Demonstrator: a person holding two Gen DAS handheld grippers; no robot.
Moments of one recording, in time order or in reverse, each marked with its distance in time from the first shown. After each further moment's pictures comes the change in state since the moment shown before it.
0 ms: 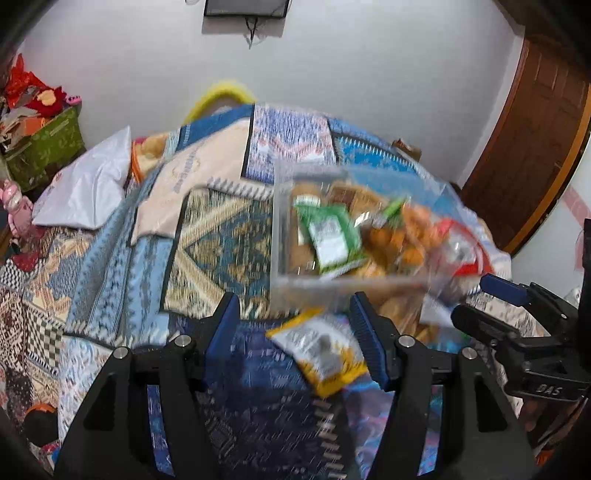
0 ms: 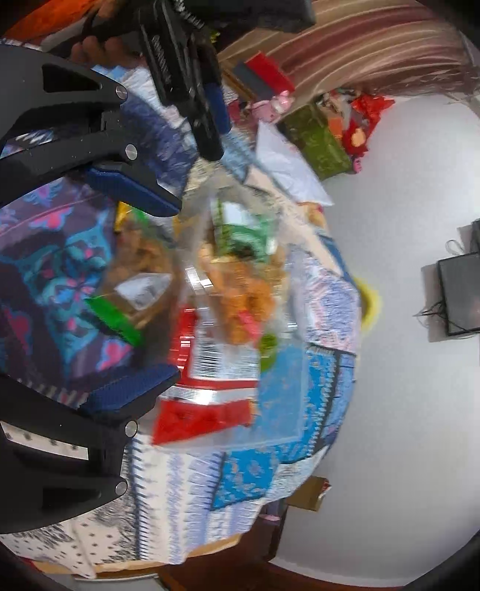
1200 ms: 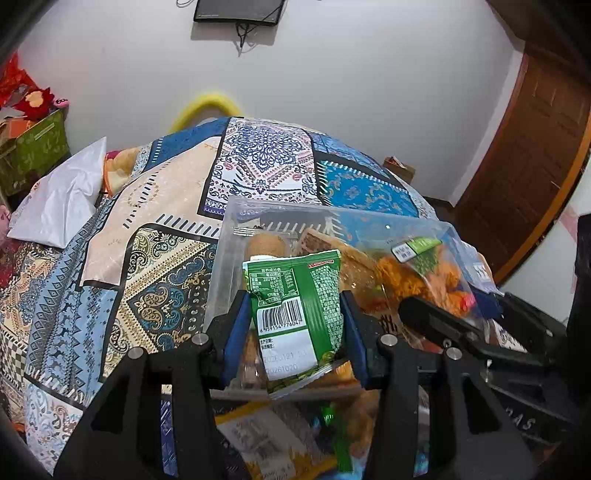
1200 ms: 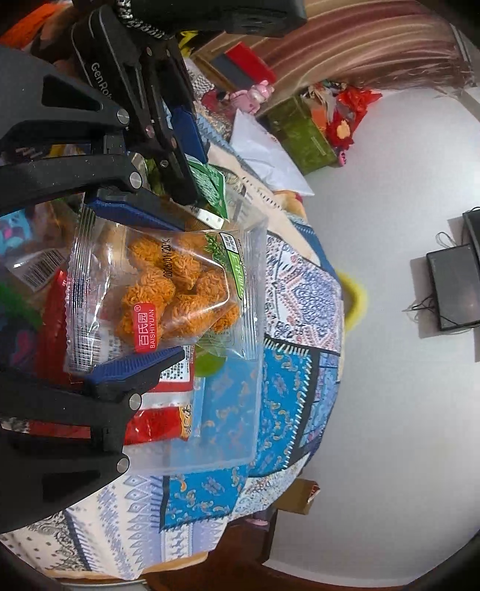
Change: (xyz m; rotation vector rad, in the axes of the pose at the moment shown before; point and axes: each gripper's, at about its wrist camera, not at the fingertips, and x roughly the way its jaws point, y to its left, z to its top) left arm 0.056 -0.027 0.055 -0.029 -0.072 -0.044; right arm 0.027 -0.013 0.049 0.028 -0.097 0.002
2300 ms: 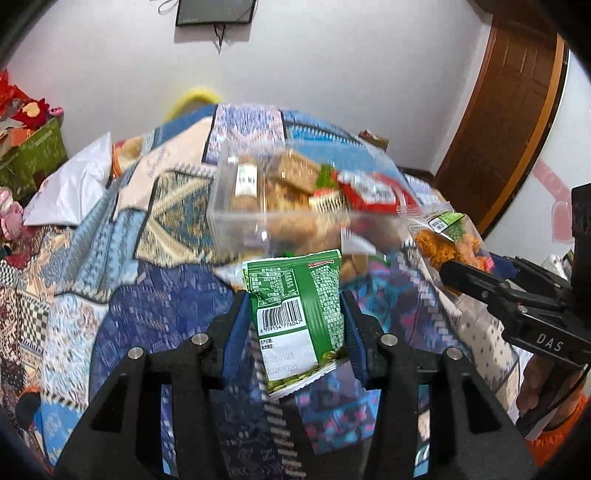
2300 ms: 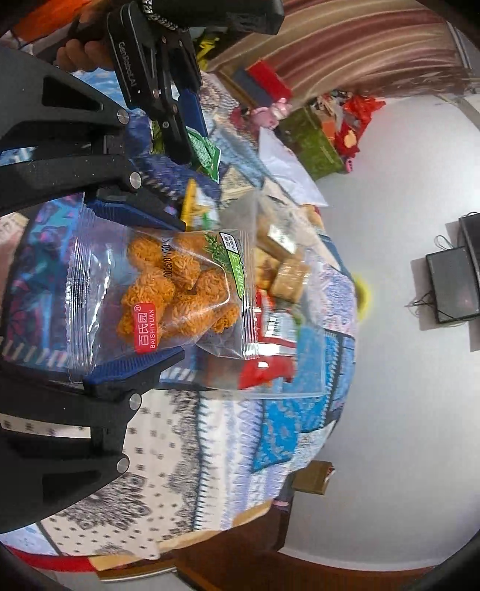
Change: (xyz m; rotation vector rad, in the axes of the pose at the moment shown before) left arm -0.120 -0.029 -0.095 0.092 0.040 -0.026; right arm -0.112 0.004 -0.073 0.014 -0.005 -0.007
